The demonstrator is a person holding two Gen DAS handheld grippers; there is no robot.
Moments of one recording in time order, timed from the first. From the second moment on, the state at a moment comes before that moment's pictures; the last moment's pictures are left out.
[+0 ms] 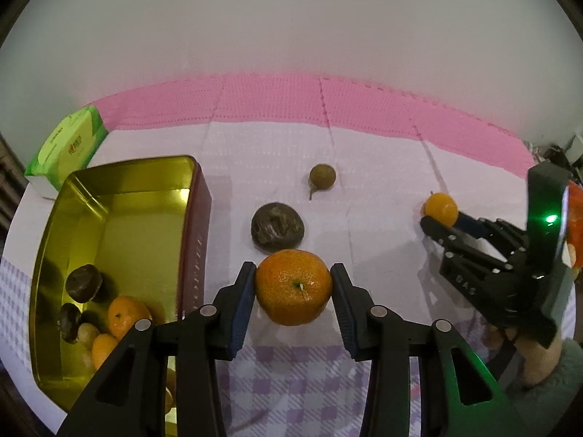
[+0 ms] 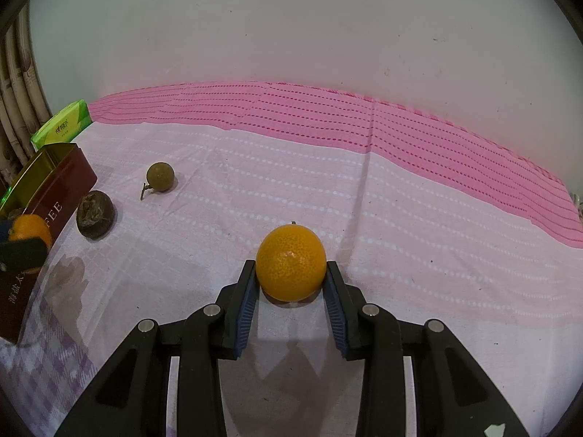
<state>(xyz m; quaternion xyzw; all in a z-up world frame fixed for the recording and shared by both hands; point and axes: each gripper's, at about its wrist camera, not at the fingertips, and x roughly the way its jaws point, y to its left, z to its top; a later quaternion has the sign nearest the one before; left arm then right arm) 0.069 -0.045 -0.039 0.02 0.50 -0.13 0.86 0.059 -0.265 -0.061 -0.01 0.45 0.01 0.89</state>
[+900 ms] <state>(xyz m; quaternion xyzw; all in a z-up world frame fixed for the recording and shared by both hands) 0.083 0.075 -0.024 0.01 0.49 -0.01 0.87 0.059 -0.265 -0.062 -0.01 0.45 0.01 0.89</state>
